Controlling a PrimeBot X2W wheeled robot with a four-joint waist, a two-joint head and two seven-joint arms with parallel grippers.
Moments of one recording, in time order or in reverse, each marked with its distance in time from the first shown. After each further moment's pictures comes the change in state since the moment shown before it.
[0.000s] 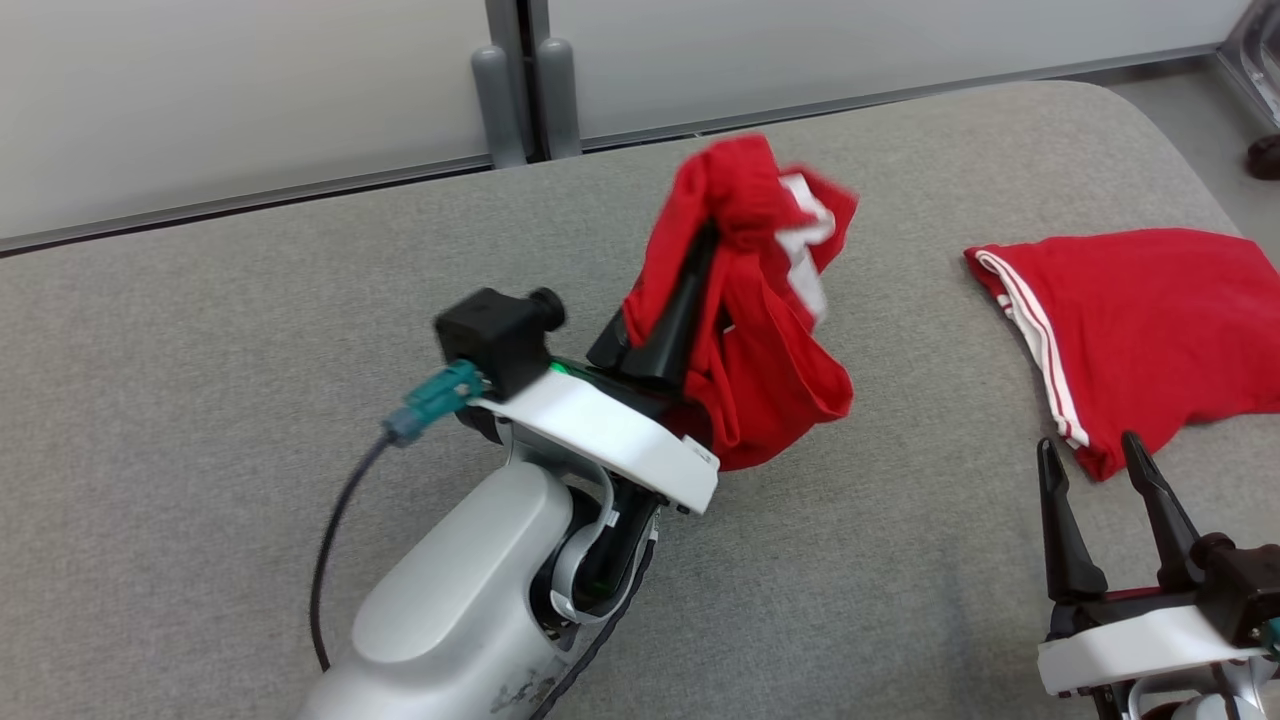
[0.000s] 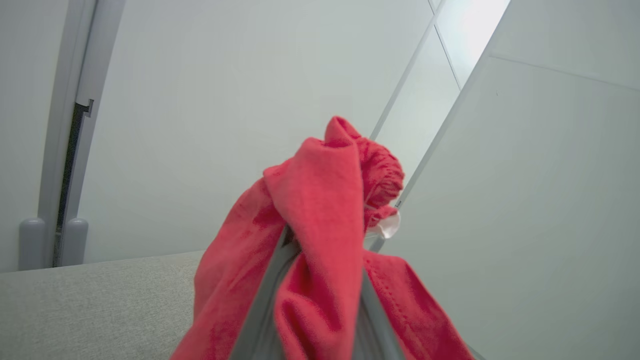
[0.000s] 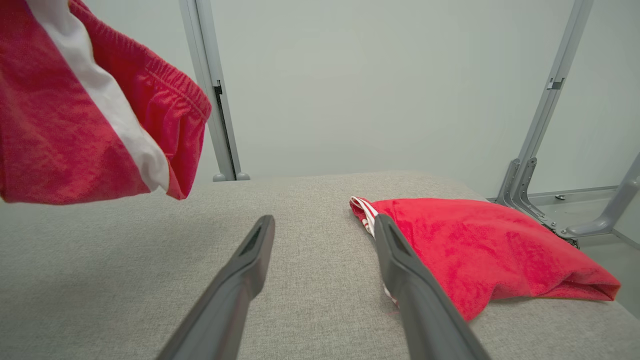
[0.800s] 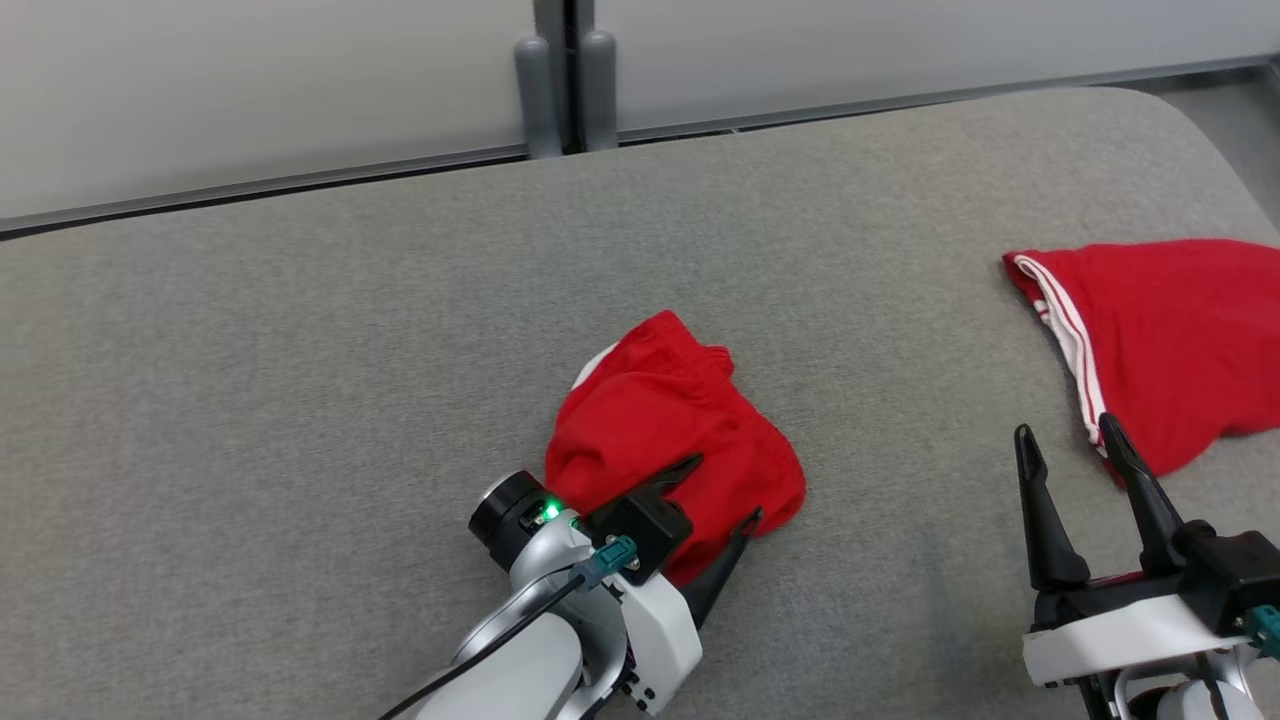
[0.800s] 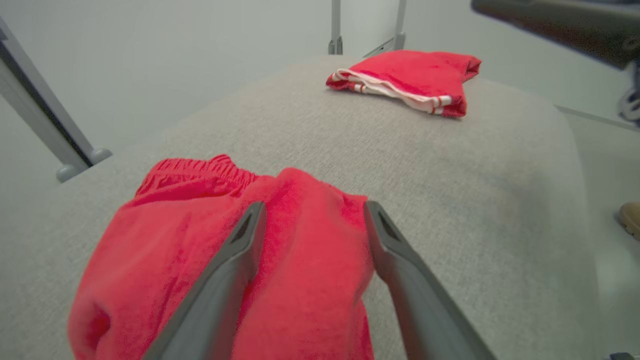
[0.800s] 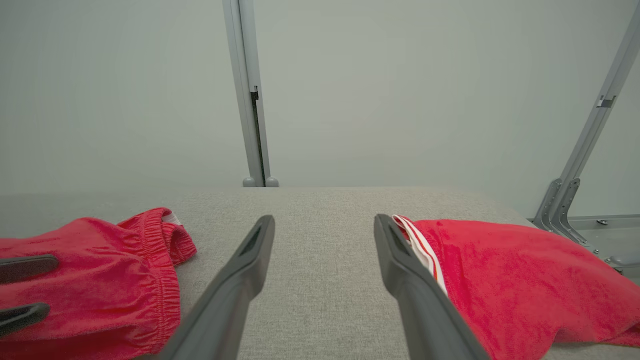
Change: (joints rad) left arm 0.182 0.001 -0.046 0.193 0.584 -0.213 0.131; right arm -0.008 0.000 0.022 -0.027 -0.038 0.000 0.000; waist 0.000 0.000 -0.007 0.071
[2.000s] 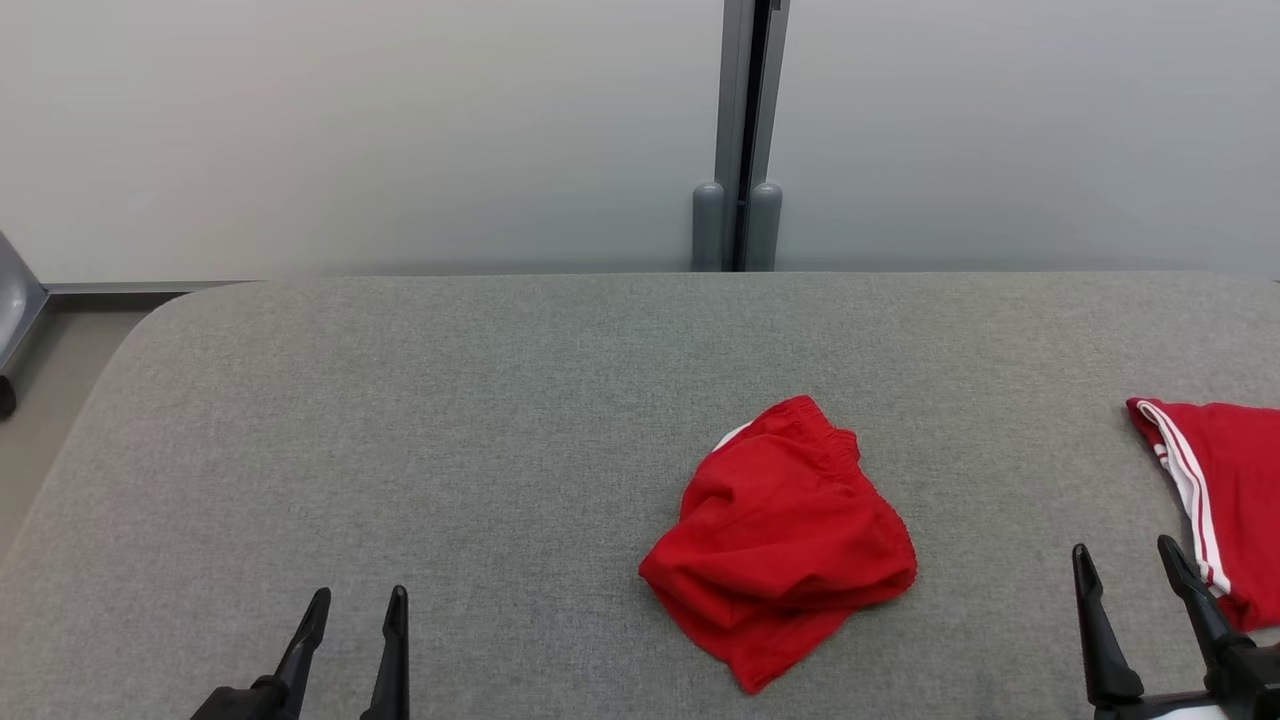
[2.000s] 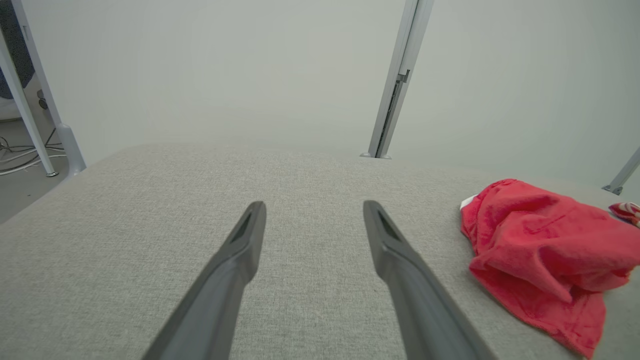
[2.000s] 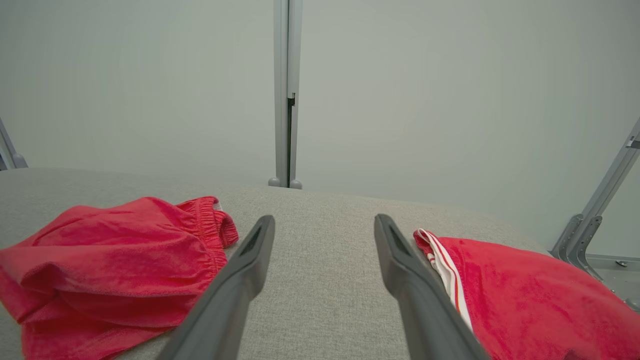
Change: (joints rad) left arm 0.563 0.027 0.696 -0.249 -0.012 0.056 -0.138; right arm 0.173 -0.003 -0.097 0.000 -0.077 0.000 0.000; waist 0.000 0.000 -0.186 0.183
